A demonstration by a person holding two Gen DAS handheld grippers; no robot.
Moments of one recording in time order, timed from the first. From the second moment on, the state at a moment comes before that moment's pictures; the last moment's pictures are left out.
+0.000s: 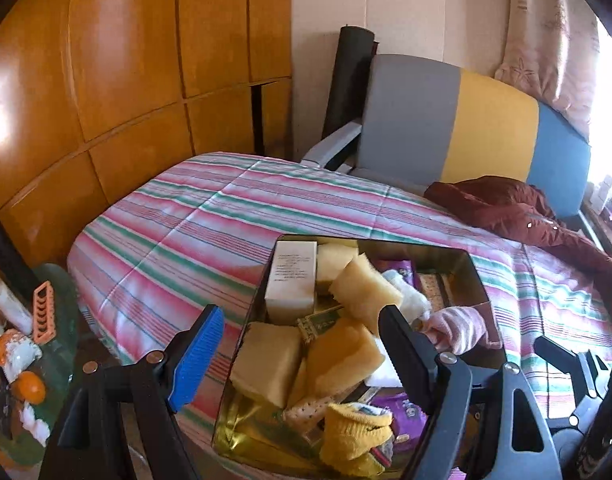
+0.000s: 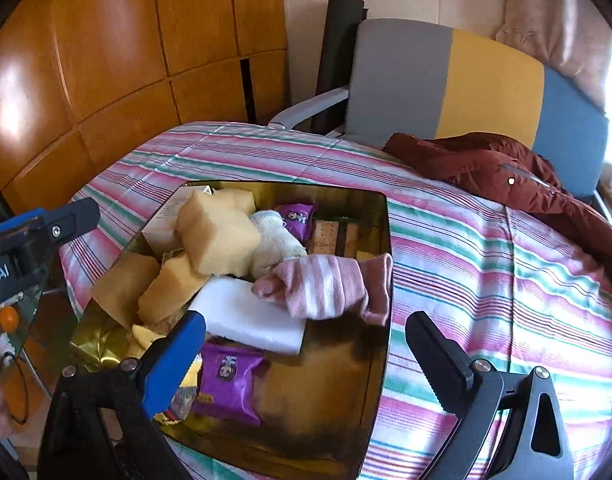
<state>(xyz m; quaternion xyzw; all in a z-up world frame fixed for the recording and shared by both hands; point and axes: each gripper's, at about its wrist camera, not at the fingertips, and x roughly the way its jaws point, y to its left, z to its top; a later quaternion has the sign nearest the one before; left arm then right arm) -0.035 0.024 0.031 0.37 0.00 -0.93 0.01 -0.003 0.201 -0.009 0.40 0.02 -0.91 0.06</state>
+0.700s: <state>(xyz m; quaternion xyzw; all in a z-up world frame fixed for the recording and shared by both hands) -0.003 0.034 0.046 0.34 -0.01 -0.94 0.02 0.023 0.200 -0.019 0.40 0.02 -0.92 0.05</state>
